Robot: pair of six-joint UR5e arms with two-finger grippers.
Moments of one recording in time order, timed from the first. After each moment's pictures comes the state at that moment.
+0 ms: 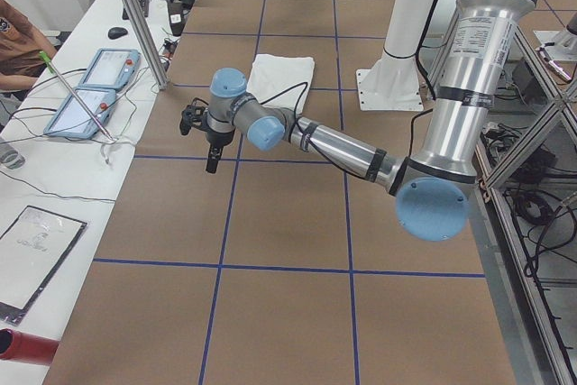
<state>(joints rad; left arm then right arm) -1.28 -1.74 -1.72 -1.87 -2.16 -0.53 1.25 -1.28 1.68 -1.54 2.27 0.44</state>
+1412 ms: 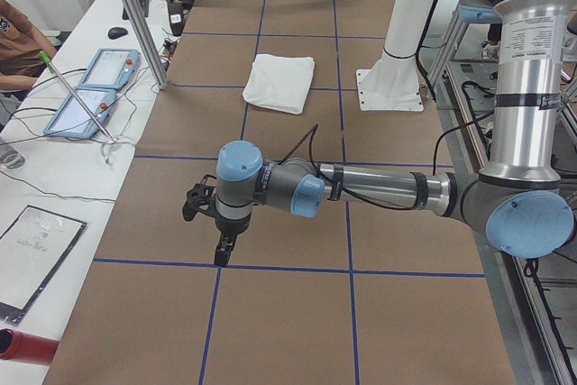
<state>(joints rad) -1.54 -1.55 -1.65 -1.77 -2.21 -0.04 1.50 -1.58 1.82 -1.70 2.35 0.09</state>
